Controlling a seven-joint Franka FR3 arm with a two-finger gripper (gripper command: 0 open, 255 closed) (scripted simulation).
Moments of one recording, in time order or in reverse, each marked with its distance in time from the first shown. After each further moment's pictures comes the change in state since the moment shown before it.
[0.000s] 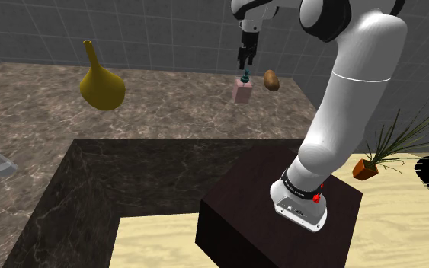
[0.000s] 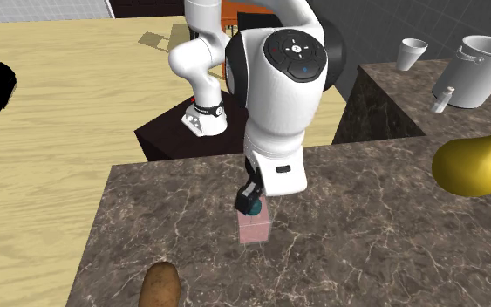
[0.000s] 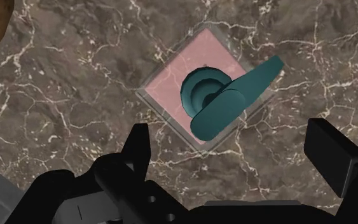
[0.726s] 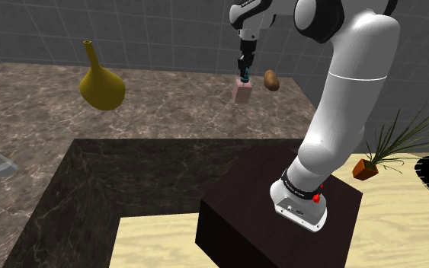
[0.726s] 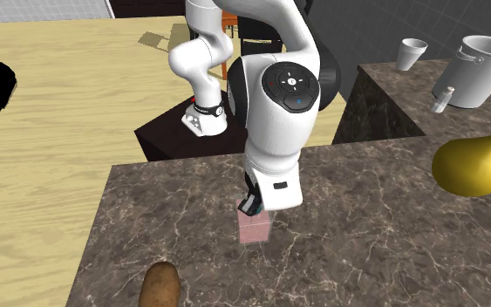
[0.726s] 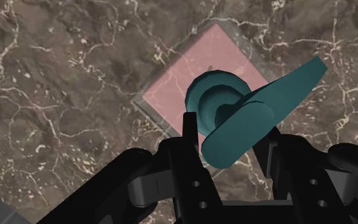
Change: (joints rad) arm -0.006 0.038 0.004 -0.043 0.018 0.075 -0.013
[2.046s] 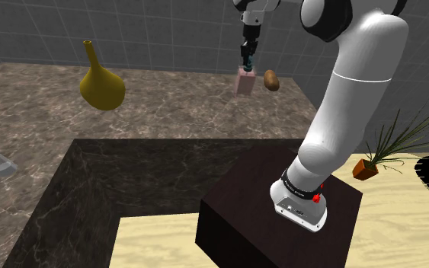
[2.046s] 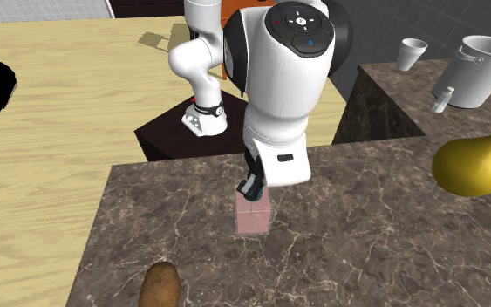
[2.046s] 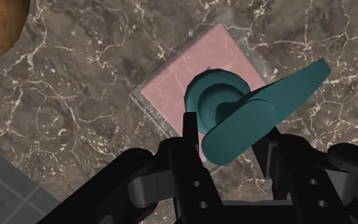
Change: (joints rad) arm 0.003 -0.046 -0.008 0.106 -0.024 -0.147 0.012
